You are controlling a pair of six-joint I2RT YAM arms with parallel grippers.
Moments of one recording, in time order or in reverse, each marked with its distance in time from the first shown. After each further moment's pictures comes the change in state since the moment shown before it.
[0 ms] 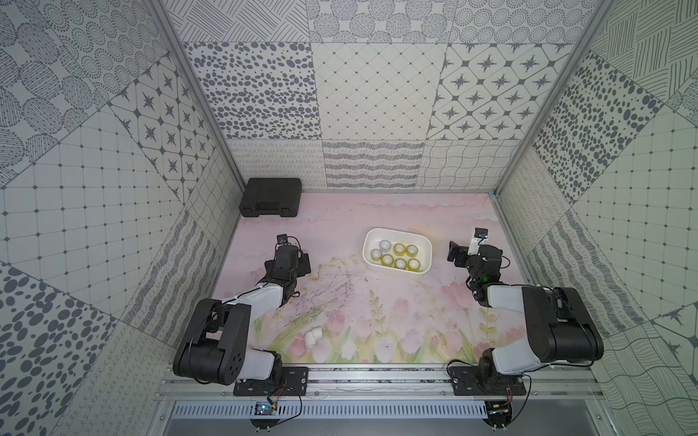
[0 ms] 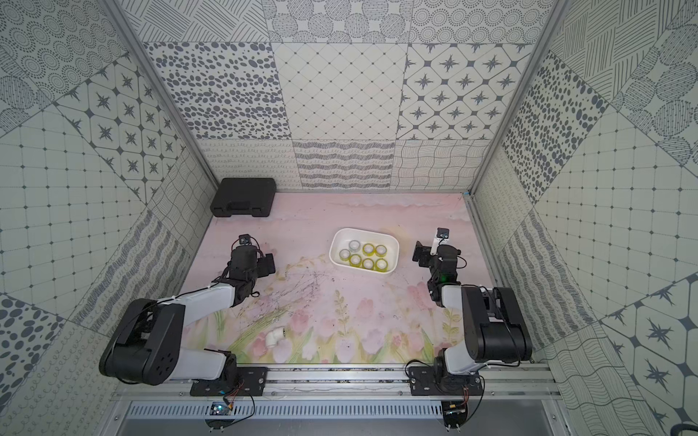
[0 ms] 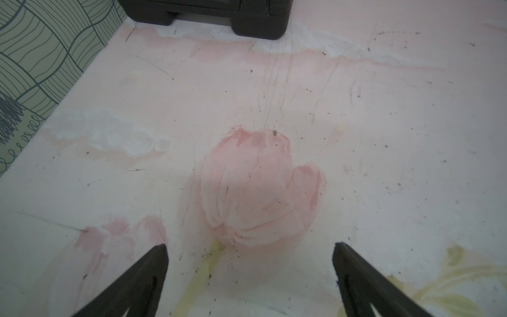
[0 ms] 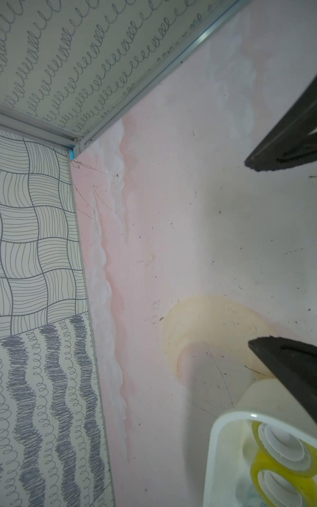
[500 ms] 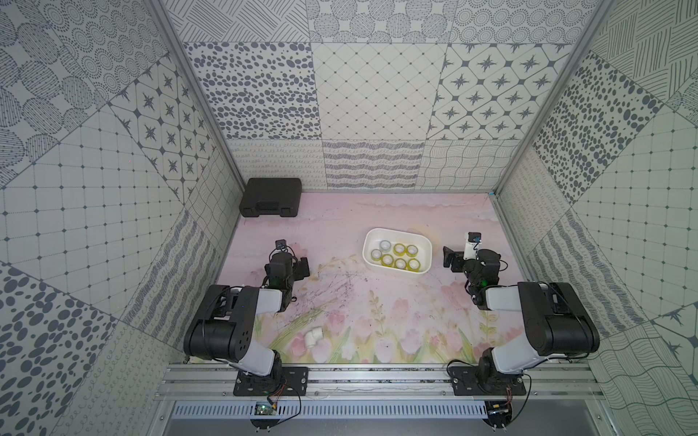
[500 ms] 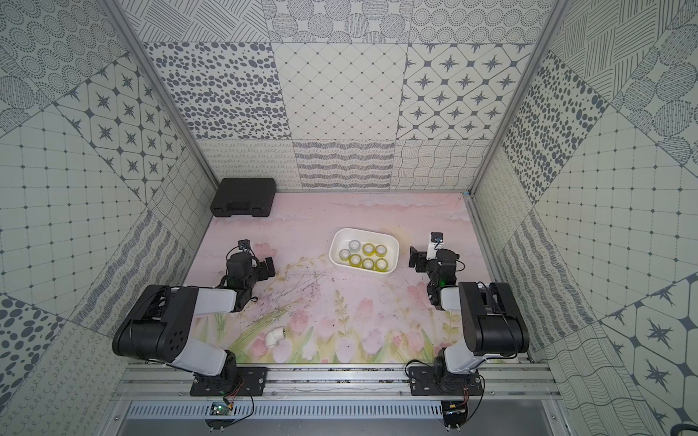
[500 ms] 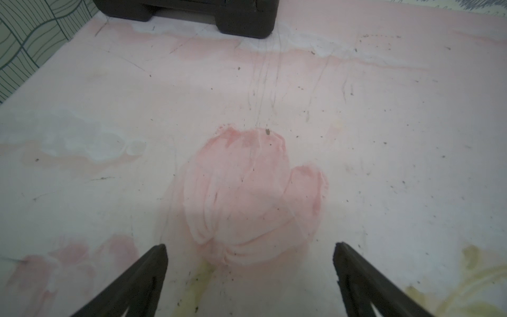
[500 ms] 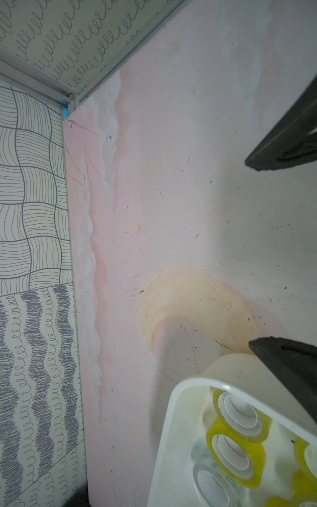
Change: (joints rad) left arm 0.060 0.124 -0.116 0.328 0.138 0.051; right arm 0.000 0.023 -0.016 0.031 -0.114 -0.048
